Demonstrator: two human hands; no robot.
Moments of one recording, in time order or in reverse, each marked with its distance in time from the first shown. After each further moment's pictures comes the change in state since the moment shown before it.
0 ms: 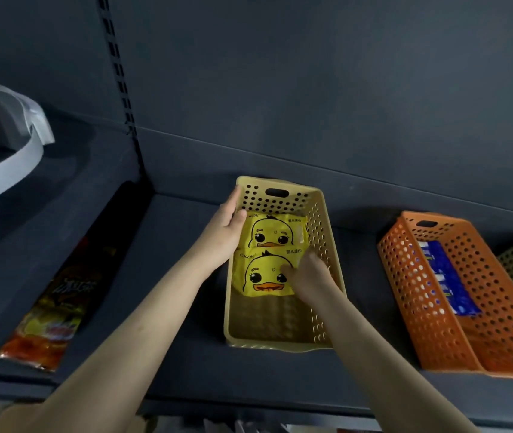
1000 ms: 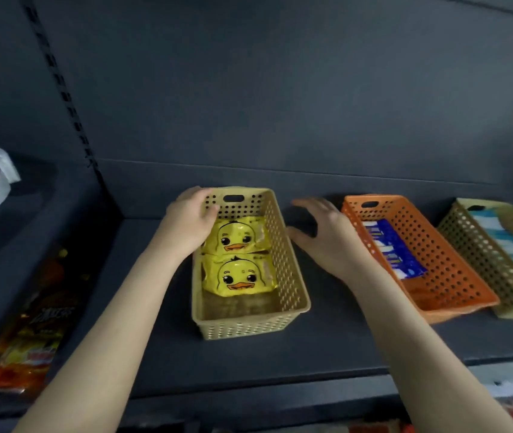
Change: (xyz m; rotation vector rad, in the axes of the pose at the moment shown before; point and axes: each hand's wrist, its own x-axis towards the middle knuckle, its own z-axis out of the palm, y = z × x) left_hand -0.016 0.044 -0.003 0.543 0.155 0.218; right_hand -0.071 0.028 -0.104 -0.125 0.368 -0.579
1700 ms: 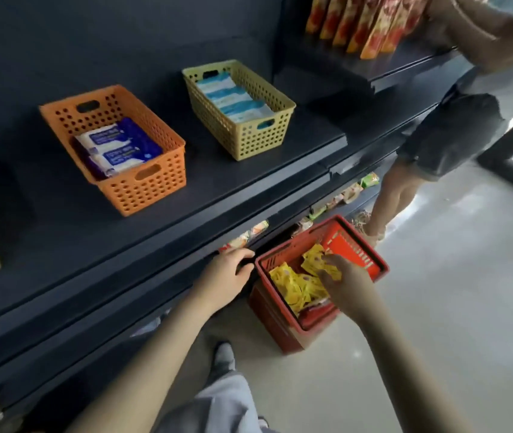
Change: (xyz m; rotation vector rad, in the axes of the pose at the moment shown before) left_hand -0.298 0.253 0.373 -0.040 -0.745 0.458; right_hand -0.475 0.321 -0.086 0.080 0.139 0.908
